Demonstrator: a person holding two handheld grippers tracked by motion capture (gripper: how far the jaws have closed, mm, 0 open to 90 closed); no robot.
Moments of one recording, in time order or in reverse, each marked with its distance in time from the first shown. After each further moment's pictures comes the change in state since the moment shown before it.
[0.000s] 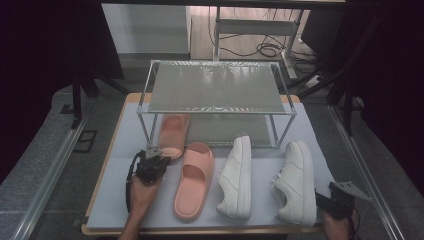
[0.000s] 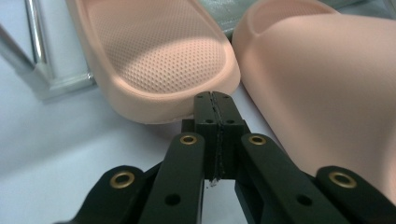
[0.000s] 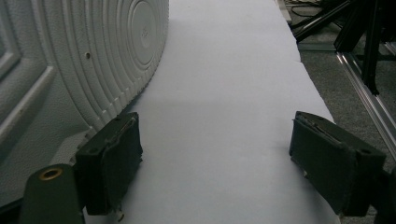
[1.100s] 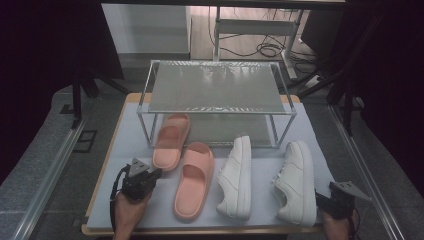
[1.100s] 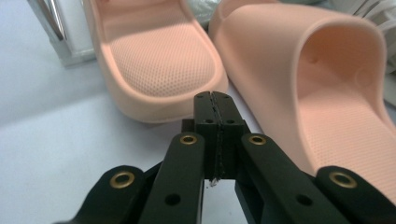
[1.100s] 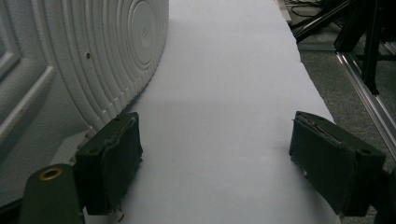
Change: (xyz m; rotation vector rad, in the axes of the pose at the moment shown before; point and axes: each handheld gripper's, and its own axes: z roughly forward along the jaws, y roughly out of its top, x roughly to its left) left arm -0.009 -0.031 -0.059 -0.029 -0.026 -0.013; right arm 0.000 0.000 0.000 0.000 0.000 0.001
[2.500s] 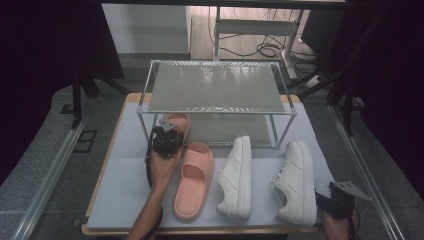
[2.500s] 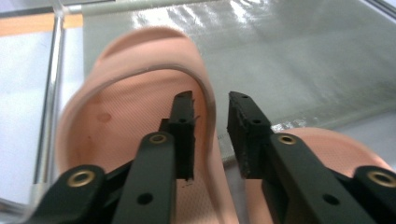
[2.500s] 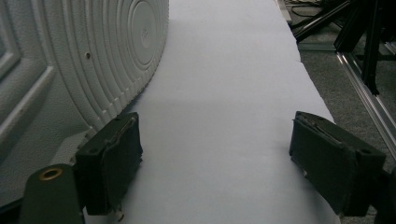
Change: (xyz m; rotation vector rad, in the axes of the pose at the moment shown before) left arm -0.002 0.099 0.094 -0.067 0.152 -0.043; right arm 0.000 0.000 0.000 0.000 0.000 -0.002
